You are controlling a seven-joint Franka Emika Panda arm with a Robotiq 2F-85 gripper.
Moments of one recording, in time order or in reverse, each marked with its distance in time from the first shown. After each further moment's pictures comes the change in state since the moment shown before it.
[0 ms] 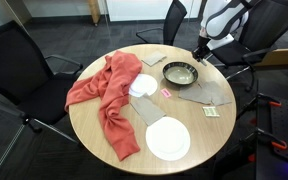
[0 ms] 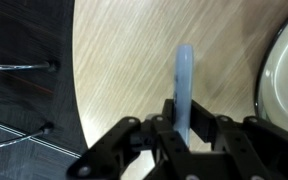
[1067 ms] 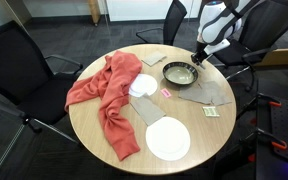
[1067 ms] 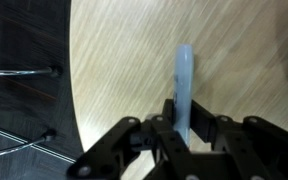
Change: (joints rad) arm -0.029 0.109 0.009 0.079 0.000 0.000 0.000
